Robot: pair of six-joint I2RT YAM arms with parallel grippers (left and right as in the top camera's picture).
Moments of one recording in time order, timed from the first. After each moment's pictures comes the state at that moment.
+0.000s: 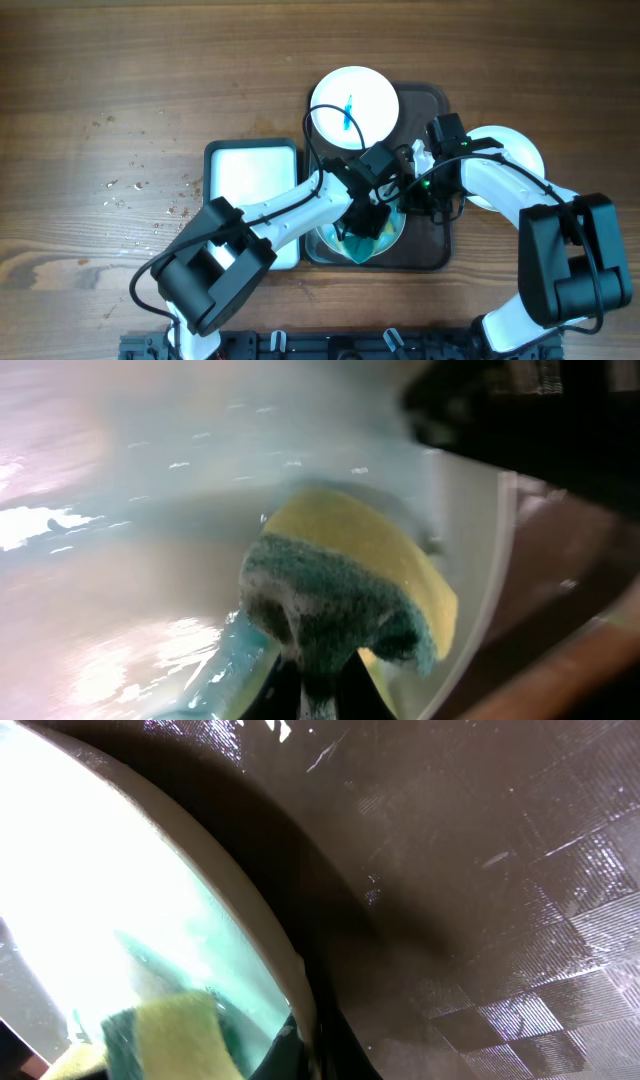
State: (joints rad) left arm -0.85 1.93 1.23 -0.71 0.24 -0.37; right arm 0.20 1.76 0.92 -0.71 -0.38 0.21
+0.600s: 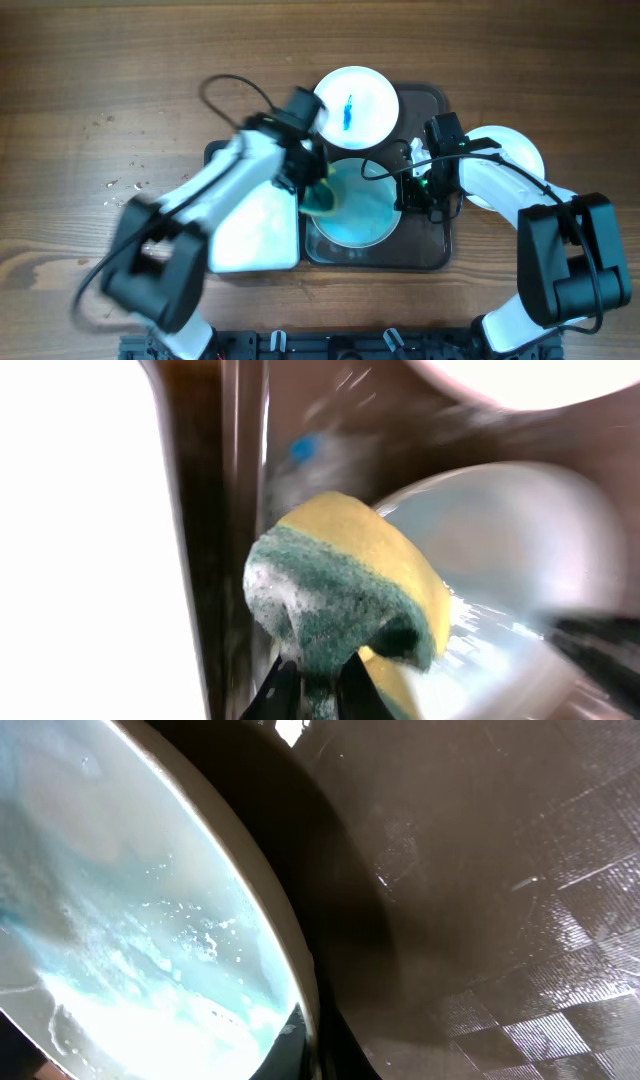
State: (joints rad) left arm -0.48 1.78 1.25 -0.80 0.23 -0.56; right arm 0.21 1.76 0.92 -0.69 -0.39 0.23
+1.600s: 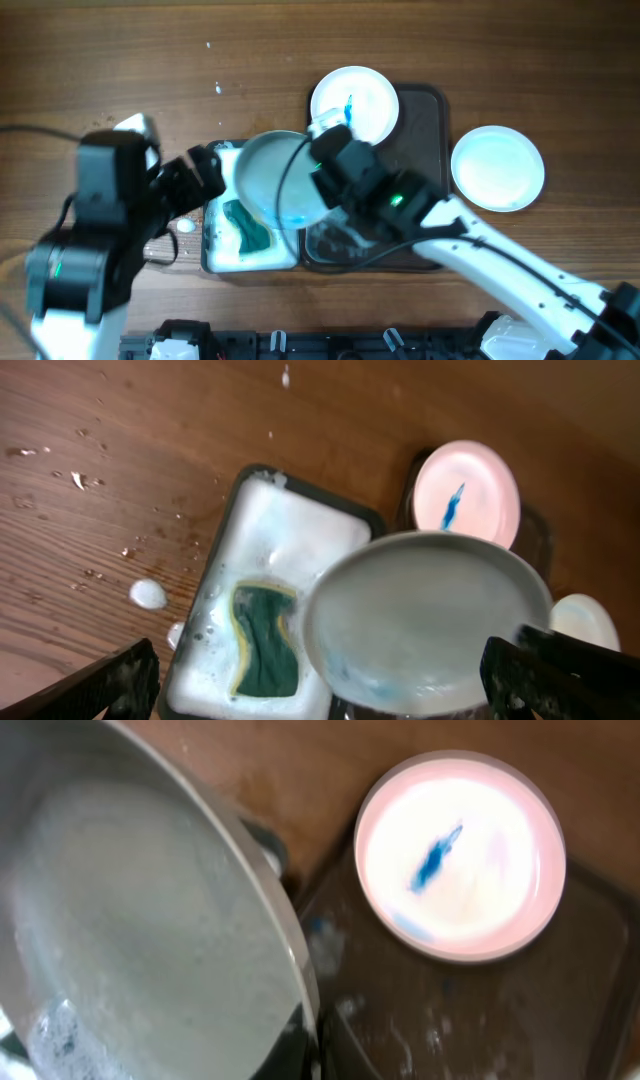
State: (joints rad) left arm -0.10 0.96 1.28 -1.18 0.03 -0.55; right arm 0.87 1.48 1.20 -0.59 0.32 0.21
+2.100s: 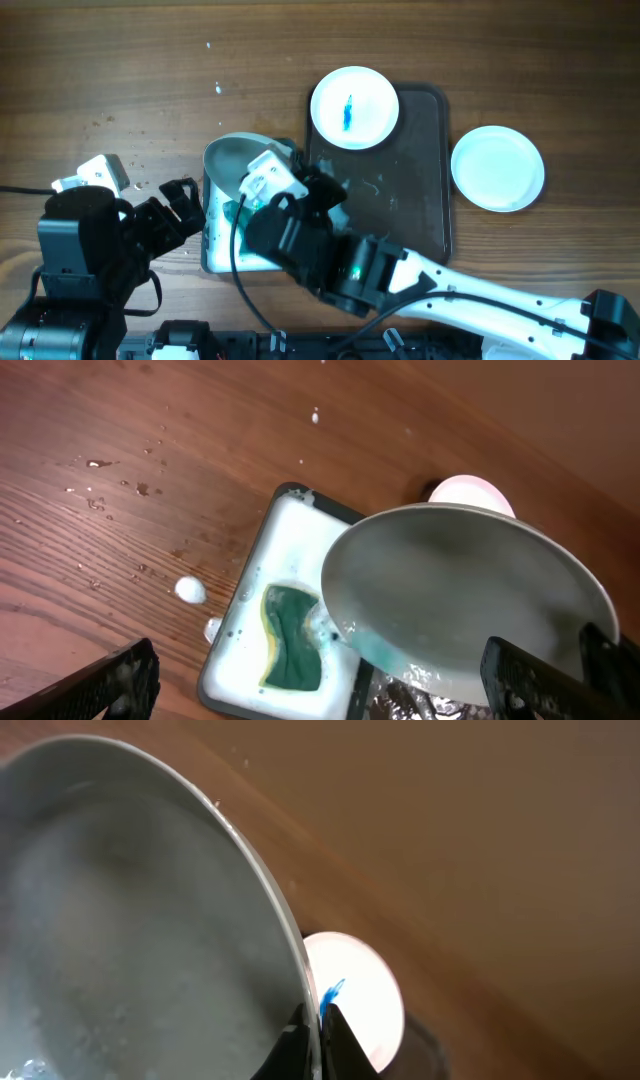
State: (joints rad) left arm -0.06 0.79 1.28 -1.26 -0.03 -0.55; right arm 1.22 1.48 1.20 -0.33 0.94 -0.09
